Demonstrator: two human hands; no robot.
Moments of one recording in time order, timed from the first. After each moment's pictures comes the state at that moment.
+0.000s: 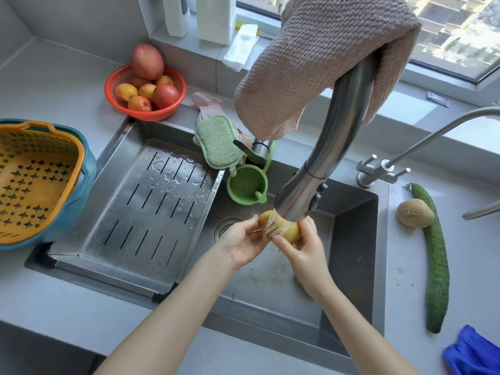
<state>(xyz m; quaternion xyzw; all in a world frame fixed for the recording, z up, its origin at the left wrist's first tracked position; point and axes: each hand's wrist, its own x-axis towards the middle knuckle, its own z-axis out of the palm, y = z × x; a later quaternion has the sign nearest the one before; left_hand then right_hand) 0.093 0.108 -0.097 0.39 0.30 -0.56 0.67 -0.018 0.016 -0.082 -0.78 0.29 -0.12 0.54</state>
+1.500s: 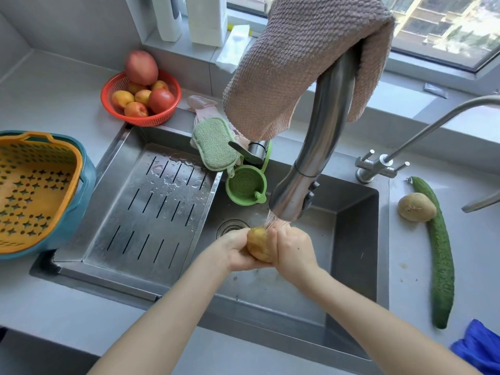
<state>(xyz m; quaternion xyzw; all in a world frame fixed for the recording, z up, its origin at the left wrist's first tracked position) 0.094 0.113 -0.097 0.49 0.25 -0.64 0.54 0.002 0.025 -0.089 -0.95 0.19 -0.13 0.20</state>
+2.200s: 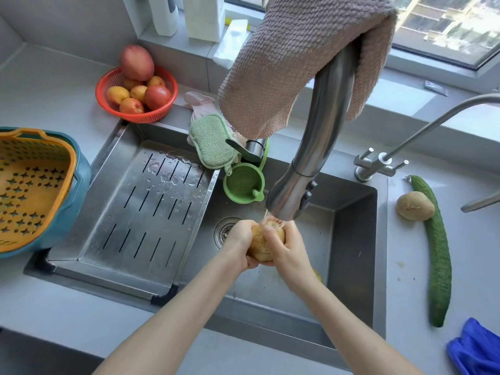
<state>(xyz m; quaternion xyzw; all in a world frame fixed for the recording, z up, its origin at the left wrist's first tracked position) 0.083 0.101 -0.071 0.62 0.23 -0.58 0.48 -0.001 0.041 -0.069 -0.66 0.35 -0.07 0.67</state>
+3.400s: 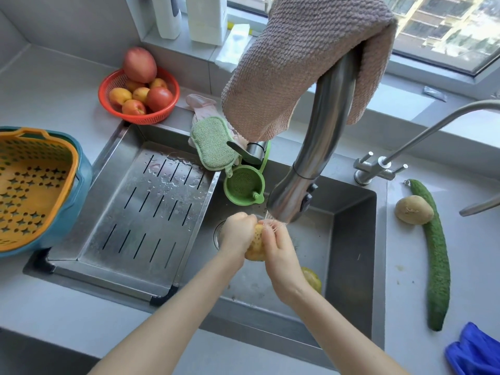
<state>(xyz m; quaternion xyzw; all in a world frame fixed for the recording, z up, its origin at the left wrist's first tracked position) 0.088 0.100 -0.082 0.79 0.10 -0.38 0.48 0.004 0.054 -0.078 -0.61 0.39 -0.05 0.68</state>
